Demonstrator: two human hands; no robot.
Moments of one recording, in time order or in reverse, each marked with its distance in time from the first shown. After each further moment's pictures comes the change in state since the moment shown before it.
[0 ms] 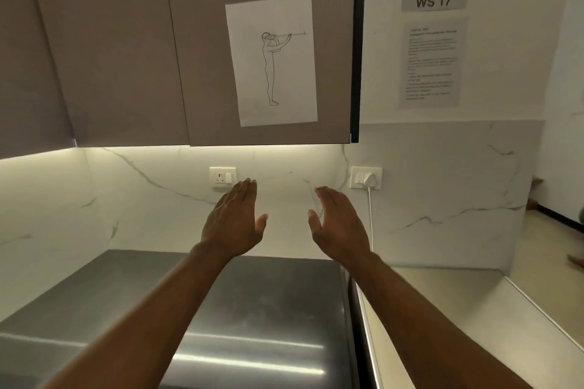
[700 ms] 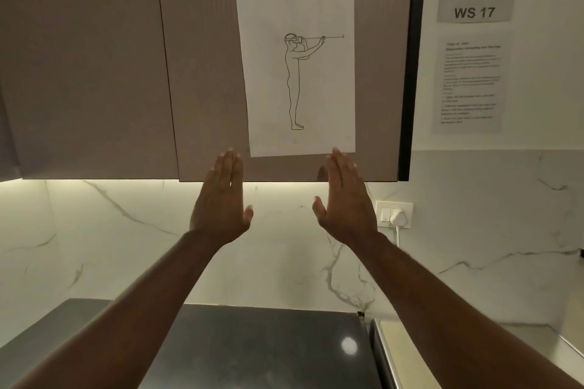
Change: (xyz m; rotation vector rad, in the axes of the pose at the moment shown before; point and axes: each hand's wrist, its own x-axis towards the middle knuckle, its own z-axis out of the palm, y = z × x) left_hand 0.190 -0.125 0.061 0.129 0.193 0.068; right_hand 0.207 0.013 0.084 -0.331 0.263 -0.181
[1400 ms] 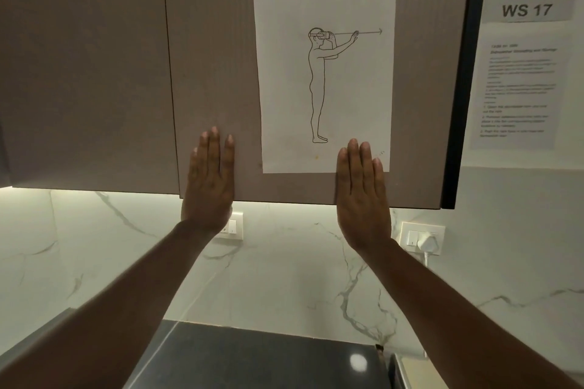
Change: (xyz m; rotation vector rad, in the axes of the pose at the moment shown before) left_hand 0.065 -0.059 0.043 0.309 0.362 0.030; right_hand 0.053 0.015 0.060 -0.215 0.264 -0.136
